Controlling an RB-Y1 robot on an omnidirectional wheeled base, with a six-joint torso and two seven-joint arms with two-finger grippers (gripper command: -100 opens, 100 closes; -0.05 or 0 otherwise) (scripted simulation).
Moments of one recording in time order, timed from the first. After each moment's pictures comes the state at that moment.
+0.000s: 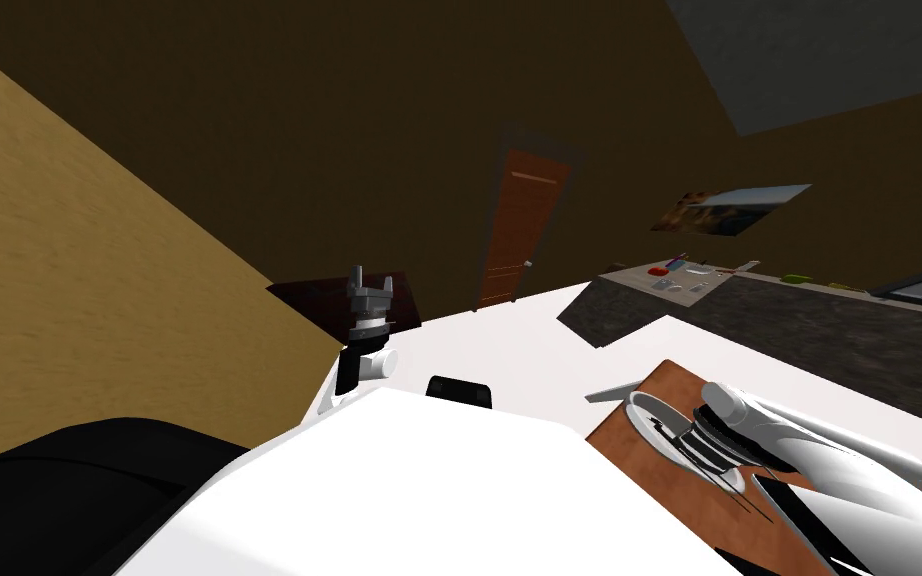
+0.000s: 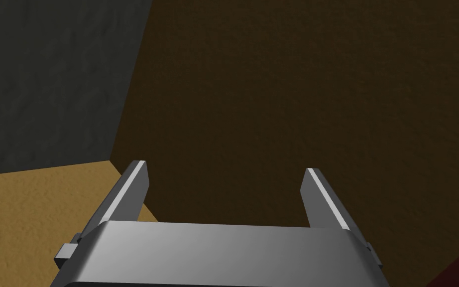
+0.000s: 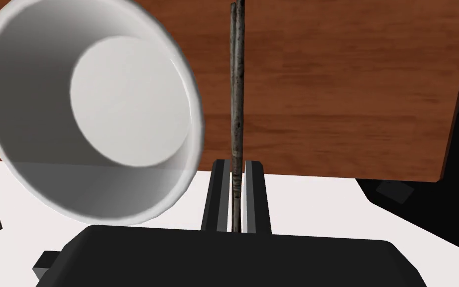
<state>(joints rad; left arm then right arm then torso) 0.47 -0.05 0.07 -2.32 0.09 -0.44 0.13 -0.16 -1.12 -0.04 -0.52 2.31 -1.25 -0.38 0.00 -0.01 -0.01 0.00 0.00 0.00</state>
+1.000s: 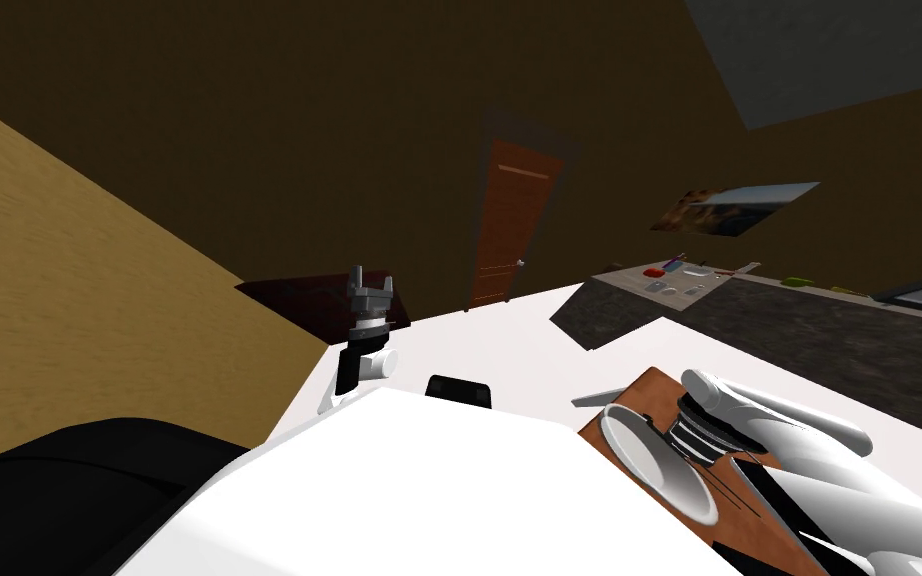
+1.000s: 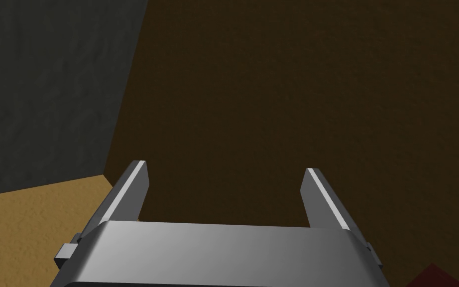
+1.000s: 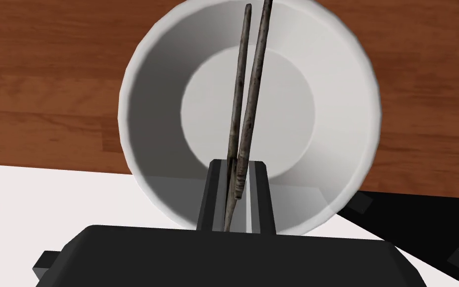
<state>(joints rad) 0.47 -0.05 0.07 -2.32 0.09 -0.44 0.13 -0.22 -1.10 -0.02 -0.55 2.37 -1.38 -0.36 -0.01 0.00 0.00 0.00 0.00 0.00</state>
